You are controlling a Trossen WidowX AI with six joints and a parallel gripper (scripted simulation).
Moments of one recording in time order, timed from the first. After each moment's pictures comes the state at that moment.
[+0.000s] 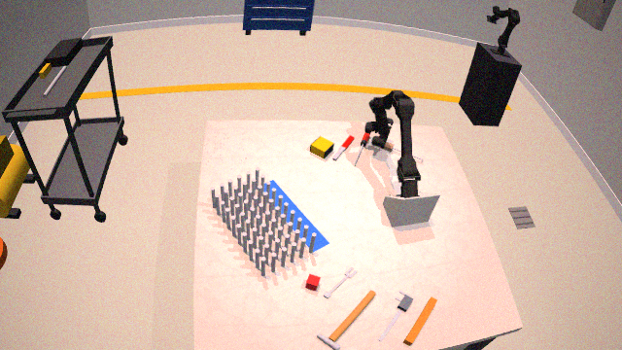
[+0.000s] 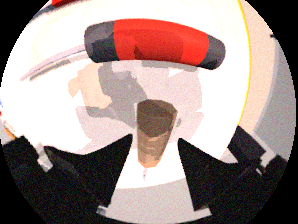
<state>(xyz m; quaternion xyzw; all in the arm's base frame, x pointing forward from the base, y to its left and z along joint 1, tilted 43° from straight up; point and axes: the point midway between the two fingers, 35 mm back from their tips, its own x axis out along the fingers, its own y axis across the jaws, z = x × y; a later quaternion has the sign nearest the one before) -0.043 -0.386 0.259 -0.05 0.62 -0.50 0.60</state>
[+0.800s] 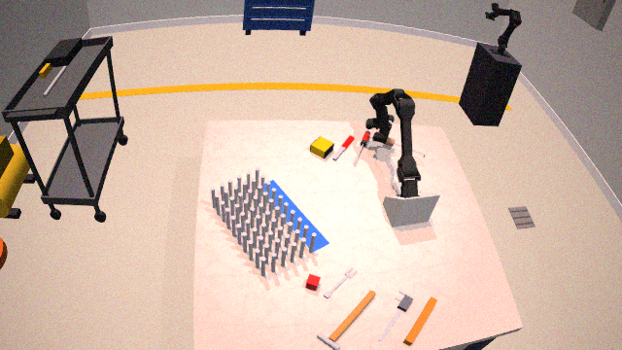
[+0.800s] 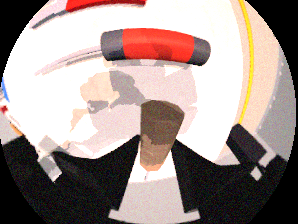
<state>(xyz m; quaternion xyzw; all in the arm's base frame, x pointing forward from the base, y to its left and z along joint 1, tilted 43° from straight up) -0.045 -0.369 0.276 -0.04 0.63 -0.49 0.60</state>
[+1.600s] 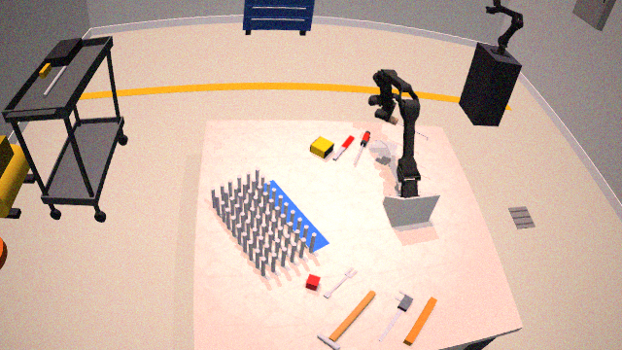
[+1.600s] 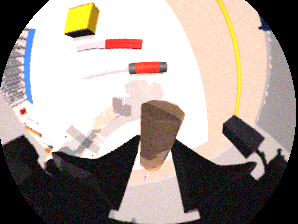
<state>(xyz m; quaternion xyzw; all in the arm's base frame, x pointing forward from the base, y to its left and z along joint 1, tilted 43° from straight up) -0.034 -0.272 0.370 -0.02 0.59 -0.52 0.61</state>
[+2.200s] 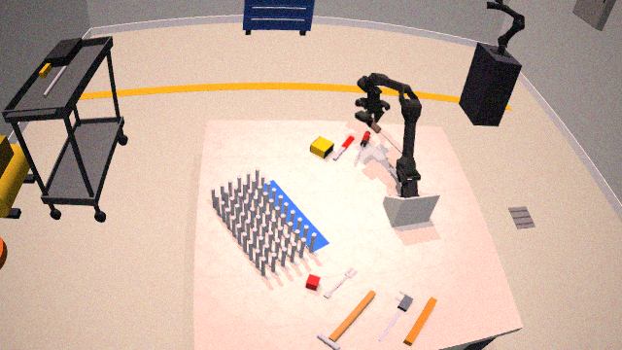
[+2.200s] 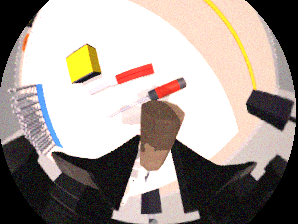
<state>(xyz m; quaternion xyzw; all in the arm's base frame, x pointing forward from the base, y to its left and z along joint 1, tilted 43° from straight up) 0.041 -0.282 0.343 0.11 0.47 -0.58 0.66</state>
